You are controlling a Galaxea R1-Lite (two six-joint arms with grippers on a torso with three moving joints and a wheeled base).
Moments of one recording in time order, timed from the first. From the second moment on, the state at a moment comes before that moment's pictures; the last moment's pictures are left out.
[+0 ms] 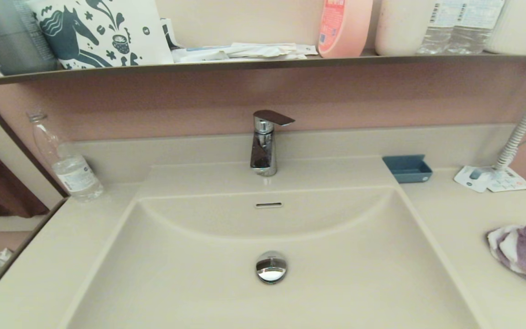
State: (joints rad) left arm -0.01 0.22 -0.26 0.06 -0.11 0.02; right arm 0.00 0.00 0.00 0.00 0.00 0.00
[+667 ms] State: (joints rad) left arm -0.10 0.82 -0.40 -0.39 -0.28 -0.18; right arm 0.00 0.00 0.00 0.00 0.00 0.00
